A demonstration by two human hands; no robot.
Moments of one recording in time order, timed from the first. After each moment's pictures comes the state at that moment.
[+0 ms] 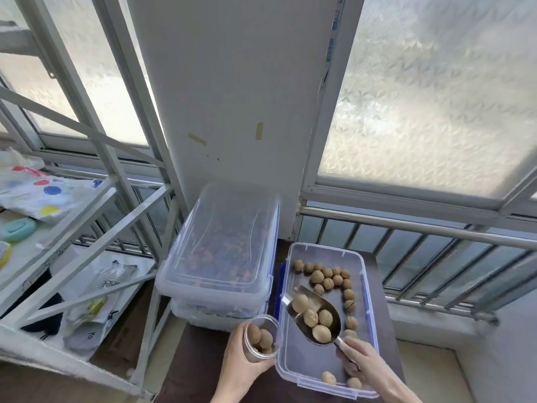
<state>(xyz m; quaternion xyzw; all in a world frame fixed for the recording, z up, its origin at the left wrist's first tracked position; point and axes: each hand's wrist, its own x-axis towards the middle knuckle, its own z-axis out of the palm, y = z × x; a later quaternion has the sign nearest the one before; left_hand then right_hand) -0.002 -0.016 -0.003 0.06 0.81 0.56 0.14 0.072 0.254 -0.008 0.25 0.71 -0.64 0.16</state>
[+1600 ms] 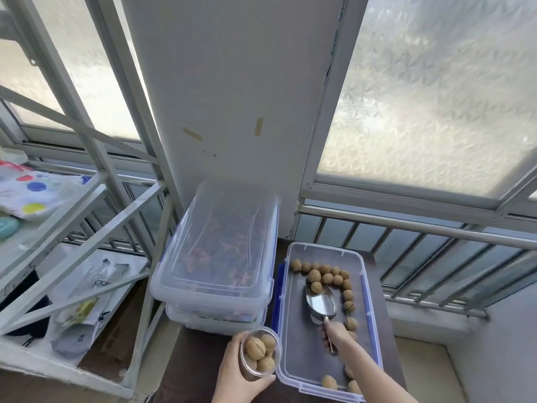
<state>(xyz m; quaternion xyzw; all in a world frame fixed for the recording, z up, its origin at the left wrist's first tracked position) -0.004 -0.027 -0.026 0.05 0.76 0.61 0.22 -0.018 0.243 -0.086 0.49 0.65 -0.55 0.18</state>
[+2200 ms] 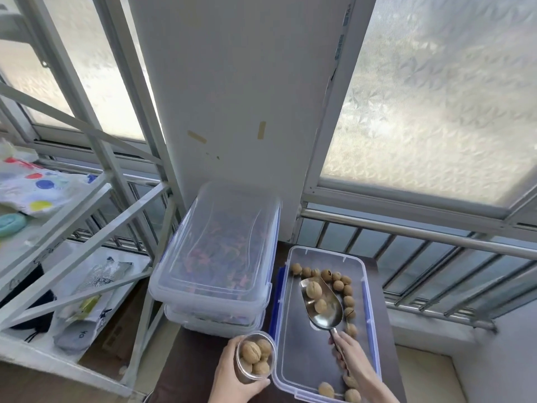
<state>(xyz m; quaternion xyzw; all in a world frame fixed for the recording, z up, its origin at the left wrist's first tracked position) 0.000 -0.028 -0.027 0.02 0.78 0.60 0.18 0.031 0.255 -0.062 0.39 0.66 -0.63 0.10</state>
